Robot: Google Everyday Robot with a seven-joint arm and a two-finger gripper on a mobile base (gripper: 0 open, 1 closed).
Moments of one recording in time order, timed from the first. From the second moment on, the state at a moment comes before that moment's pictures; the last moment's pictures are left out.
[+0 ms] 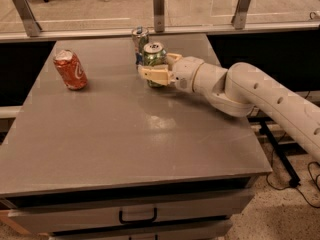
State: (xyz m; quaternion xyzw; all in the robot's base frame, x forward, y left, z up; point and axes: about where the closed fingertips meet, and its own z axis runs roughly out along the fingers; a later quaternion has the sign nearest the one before) arm 0.680 0.007 0.883 -0.35 0.63 0.30 0.62
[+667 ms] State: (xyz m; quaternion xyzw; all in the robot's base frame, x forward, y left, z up) arm 0.663 -0.016 0.880 -0.32 0.66 0.28 0.62
